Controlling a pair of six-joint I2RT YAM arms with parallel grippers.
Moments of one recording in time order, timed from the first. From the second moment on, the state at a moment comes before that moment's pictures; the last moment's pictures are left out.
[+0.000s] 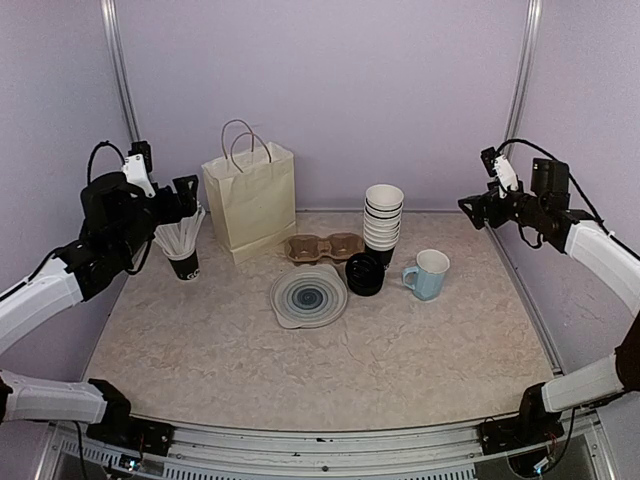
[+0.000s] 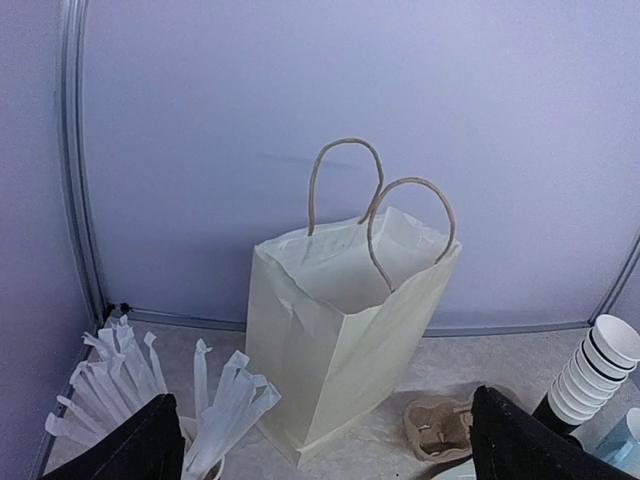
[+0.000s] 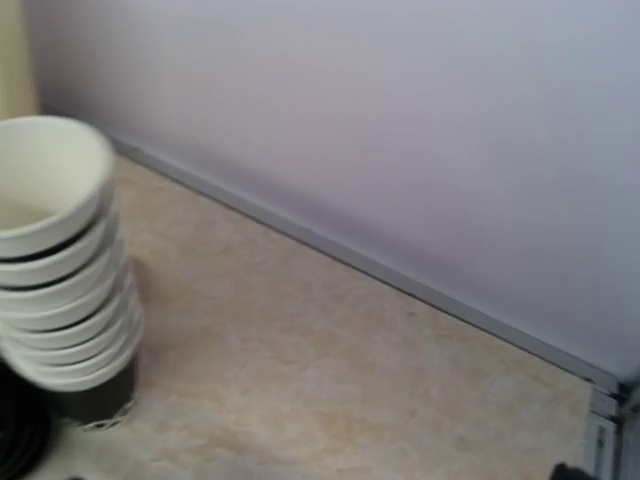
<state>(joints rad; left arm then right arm) -0.47 1.04 0.87 0.13 -0.37 -0.18 0.05 1.27 1.07 -0.11 -0.31 -0.32</state>
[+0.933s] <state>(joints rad) -0.81 1.31 0.99 -0.02 -0.24 -0.20 0.42 1.85 1.85 -0.75 -0.38 -0.70</state>
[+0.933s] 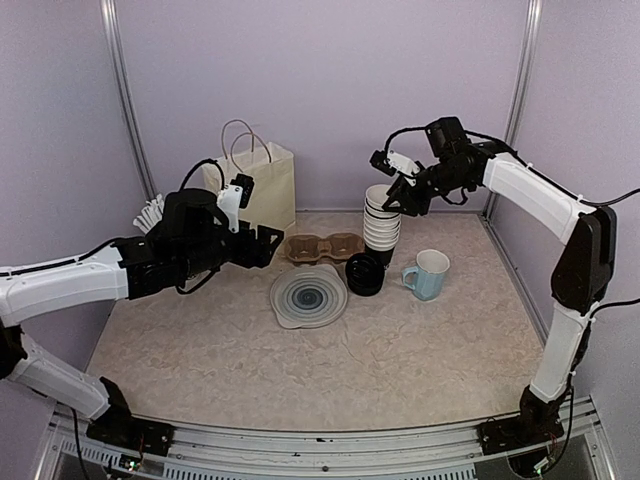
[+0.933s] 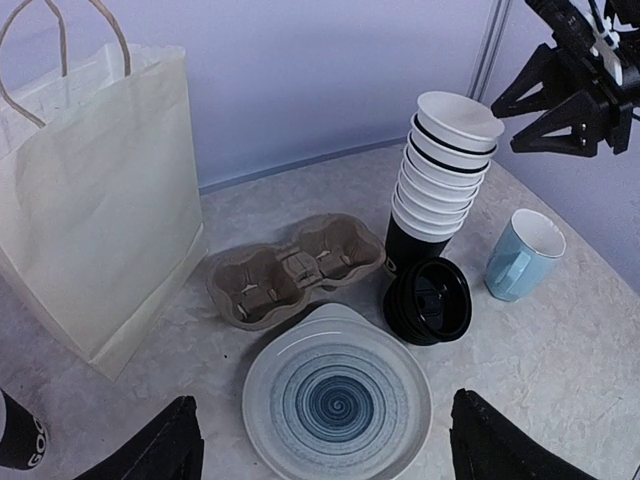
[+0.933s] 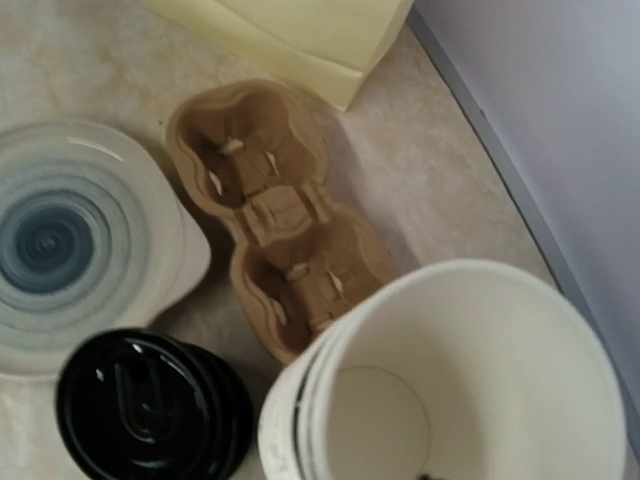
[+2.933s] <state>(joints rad) -0.83 1.43 1.05 0.03 -0.23 -0.23 0.46 1.64 1.99 -0.93 -0.50 -0.81</state>
